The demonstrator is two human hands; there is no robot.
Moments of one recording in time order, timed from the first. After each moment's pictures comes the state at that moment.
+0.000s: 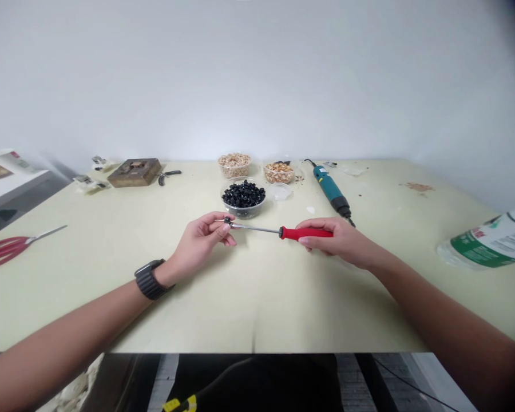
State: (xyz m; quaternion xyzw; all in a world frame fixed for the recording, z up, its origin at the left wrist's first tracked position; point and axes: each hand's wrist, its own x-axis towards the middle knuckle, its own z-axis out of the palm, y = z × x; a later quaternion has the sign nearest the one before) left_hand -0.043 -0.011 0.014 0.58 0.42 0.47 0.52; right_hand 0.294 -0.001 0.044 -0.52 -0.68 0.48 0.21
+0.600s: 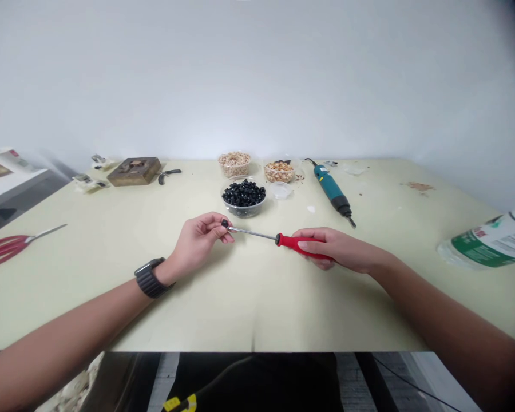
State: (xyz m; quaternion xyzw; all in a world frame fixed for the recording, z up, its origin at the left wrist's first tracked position) left_hand -0.044 -0.009 0.013 0.60 0.45 0.48 0.46; right_hand 0.292 -0.002 0.034 -0.43 -0.61 0.65 0.13
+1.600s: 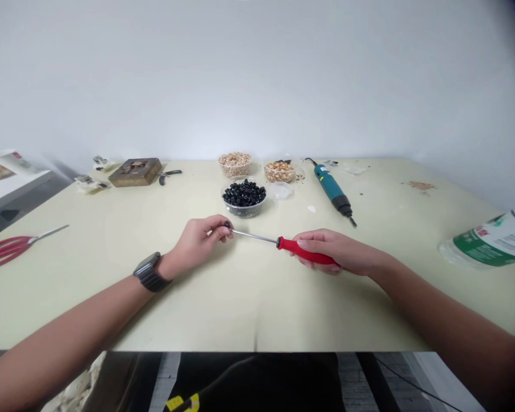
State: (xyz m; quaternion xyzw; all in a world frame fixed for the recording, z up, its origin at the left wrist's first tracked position) left_hand -0.057 -0.001 0.017 0.76 0.45 0.37 0.29; right_hand 0.290 -0.006 0.033 -0.45 -0.61 0.65 0.11
